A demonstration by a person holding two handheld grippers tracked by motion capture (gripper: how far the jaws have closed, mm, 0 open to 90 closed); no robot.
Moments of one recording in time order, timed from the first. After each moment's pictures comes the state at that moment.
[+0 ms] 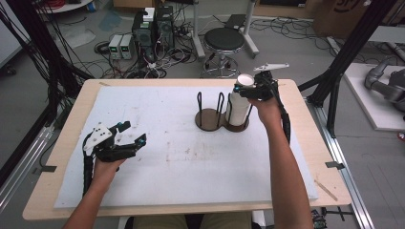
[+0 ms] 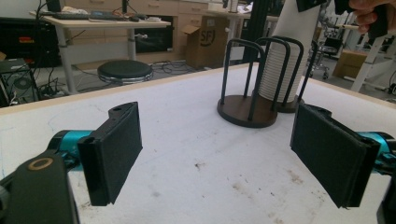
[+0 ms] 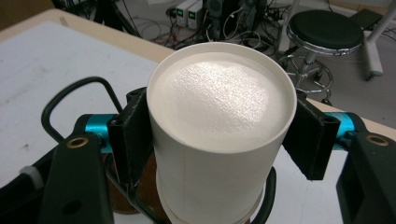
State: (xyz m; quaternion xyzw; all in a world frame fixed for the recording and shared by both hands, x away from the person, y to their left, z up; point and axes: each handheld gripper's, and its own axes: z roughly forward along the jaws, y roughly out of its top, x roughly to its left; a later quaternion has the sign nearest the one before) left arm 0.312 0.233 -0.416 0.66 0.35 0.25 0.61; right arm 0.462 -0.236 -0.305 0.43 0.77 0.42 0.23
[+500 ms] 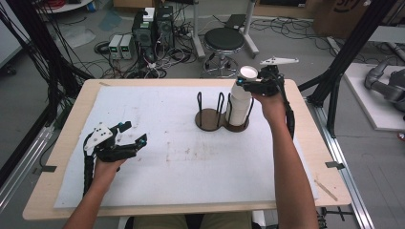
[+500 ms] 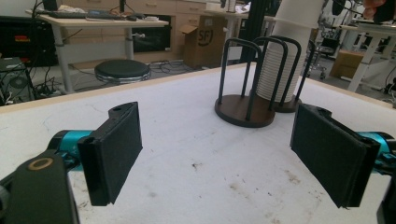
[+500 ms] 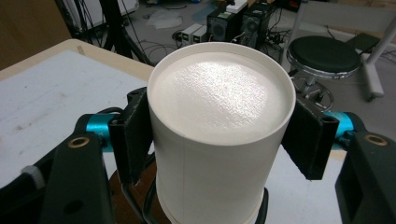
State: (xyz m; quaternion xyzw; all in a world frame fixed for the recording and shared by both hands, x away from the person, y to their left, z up) left arm 0.313 0.232 -0.417 0.67 0.35 0.25 0.61; right arm 0.453 -0.242 -0.280 0.41 0.75 0.46 0.24
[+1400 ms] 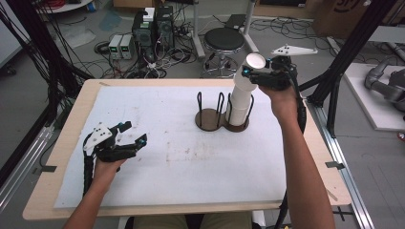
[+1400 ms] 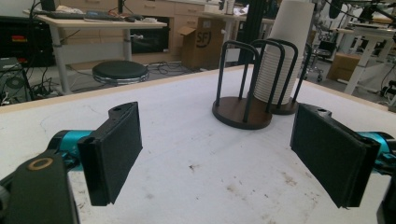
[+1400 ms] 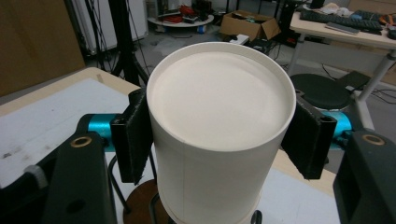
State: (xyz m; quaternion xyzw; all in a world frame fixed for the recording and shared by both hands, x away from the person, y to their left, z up) left arm 0.312 0.232 -0.416 0.66 0.35 0.25 0.62; right arm 0.418 -0.245 -0.227 0.38 0.74 0.49 0.27
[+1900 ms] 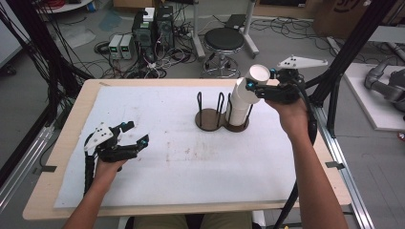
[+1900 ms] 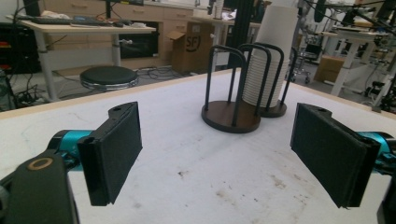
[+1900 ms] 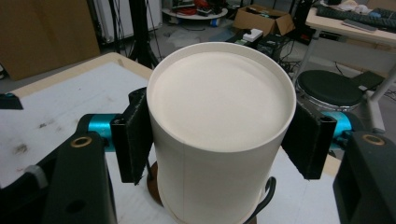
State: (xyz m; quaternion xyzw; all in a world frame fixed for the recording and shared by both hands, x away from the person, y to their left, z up) left arm 0.313 0.228 -0.416 0.66 0.33 0.23 0.63; right arm 0.375 -0.253 -0.226 0.35 0.76 0.49 0.26
